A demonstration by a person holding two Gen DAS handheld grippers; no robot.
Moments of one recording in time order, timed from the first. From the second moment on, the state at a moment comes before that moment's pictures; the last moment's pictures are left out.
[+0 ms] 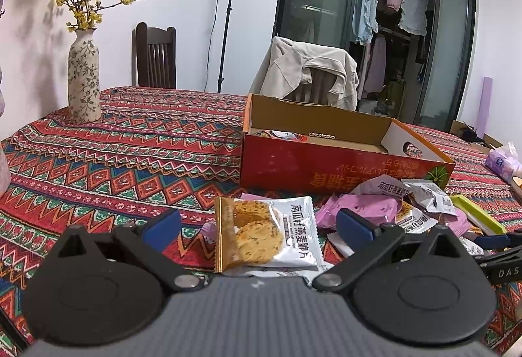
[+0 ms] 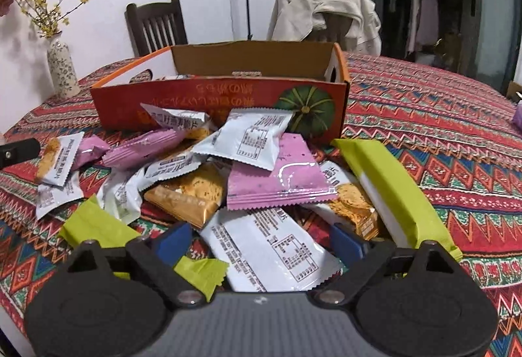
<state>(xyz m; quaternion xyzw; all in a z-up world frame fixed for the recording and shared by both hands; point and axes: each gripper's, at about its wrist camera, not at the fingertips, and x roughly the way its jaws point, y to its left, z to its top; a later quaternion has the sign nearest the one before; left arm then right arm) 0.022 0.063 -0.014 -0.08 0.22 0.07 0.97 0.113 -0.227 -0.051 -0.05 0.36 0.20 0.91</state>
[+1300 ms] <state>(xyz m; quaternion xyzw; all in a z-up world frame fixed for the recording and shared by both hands) 0.071 0.042 -0.032 -0.05 0.30 0.13 0.94 0.073 -0.253 -0.006 0.01 0.24 0.24 0.94</state>
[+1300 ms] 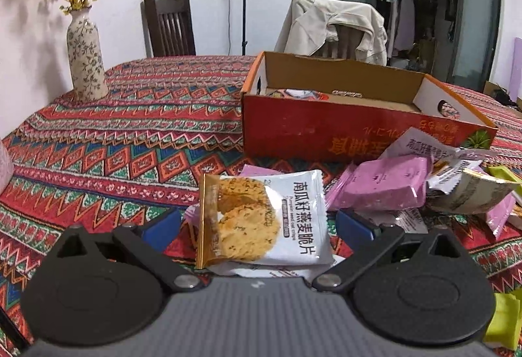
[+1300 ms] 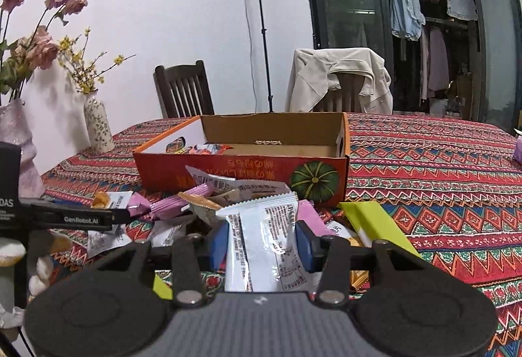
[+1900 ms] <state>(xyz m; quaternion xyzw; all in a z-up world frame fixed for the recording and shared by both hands) 0.052 0.050 -0.021 -0.06 0.29 0.11 0.95 0.076 -0.256 -0.006 0.01 0.24 0.23 0.94</state>
